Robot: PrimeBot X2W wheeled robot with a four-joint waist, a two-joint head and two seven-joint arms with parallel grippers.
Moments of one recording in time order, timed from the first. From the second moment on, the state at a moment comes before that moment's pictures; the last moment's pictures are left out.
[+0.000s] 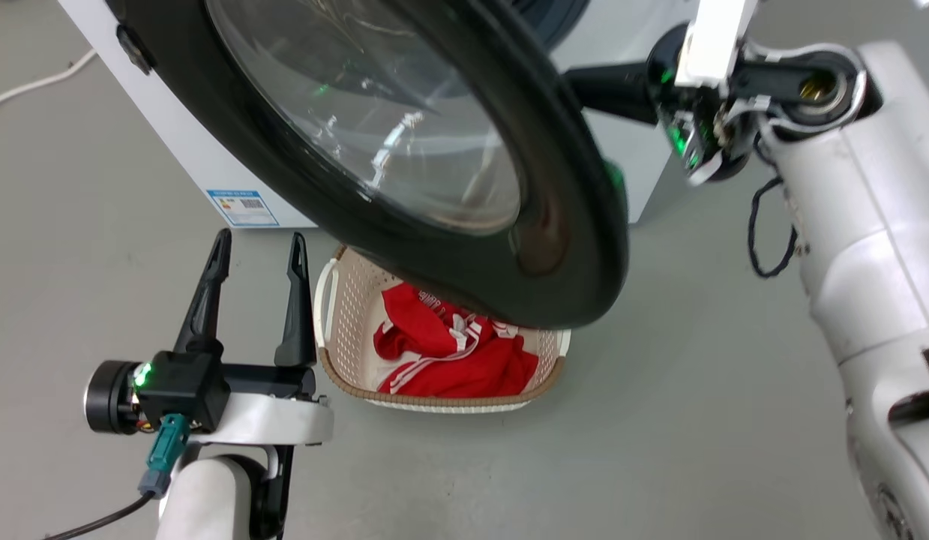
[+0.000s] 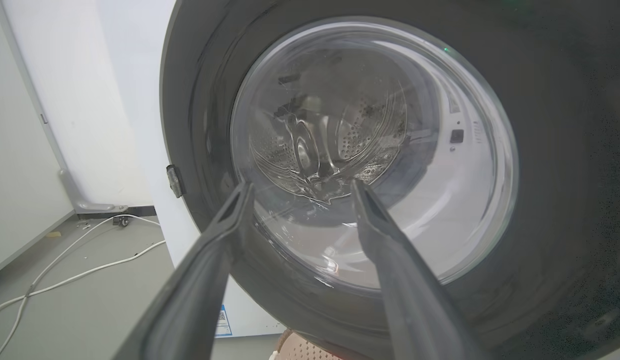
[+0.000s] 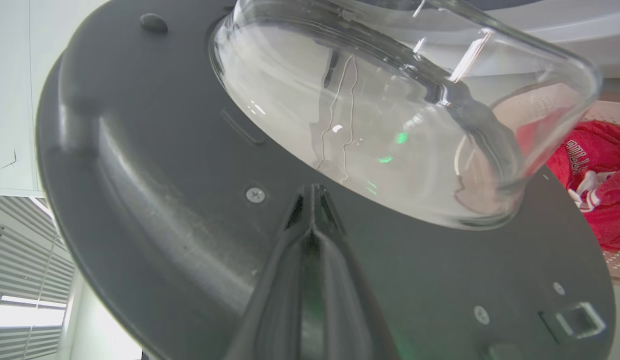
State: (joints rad) left arm -0.18 0.05 -0.02 -0.03 -0.04 -0.04 -0.26; right arm -1.23 -0.06 0.24 0.97 1.39 0.13 0.99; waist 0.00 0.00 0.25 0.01
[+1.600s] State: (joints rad) left arm -0.06 0.05 0.01 0.00 -0.07 0.00 -0.26; right arm -0.38 -0.09 0.19 0.26 1.69 0.13 -0.01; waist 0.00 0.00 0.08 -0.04
